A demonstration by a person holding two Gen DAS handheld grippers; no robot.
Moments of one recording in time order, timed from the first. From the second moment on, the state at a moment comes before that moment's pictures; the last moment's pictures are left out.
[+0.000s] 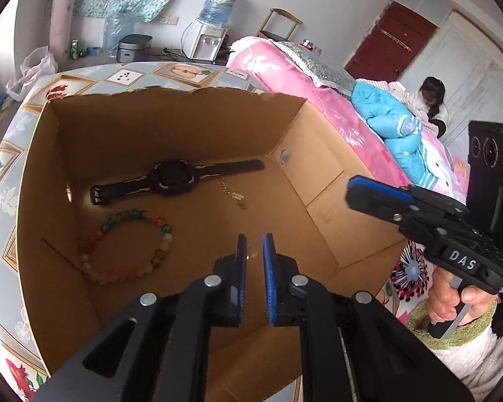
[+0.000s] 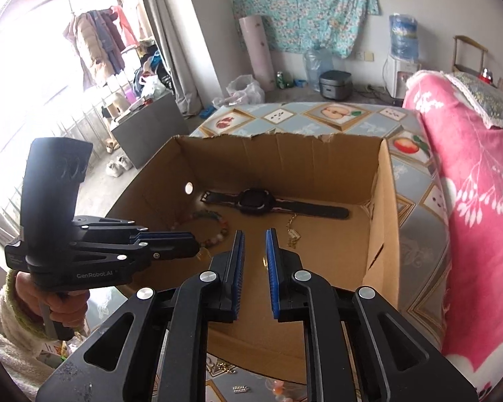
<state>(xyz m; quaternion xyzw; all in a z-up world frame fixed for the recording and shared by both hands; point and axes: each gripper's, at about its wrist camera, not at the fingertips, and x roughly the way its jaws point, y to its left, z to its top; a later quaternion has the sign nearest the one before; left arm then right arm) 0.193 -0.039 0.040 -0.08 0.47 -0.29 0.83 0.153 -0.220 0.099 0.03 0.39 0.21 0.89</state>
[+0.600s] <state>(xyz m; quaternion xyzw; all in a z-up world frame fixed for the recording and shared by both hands) 0.185 -0.021 0.066 -0.10 0.43 -0.30 0.85 0.145 -0.242 0.116 0.07 0.35 0.21 0.91</state>
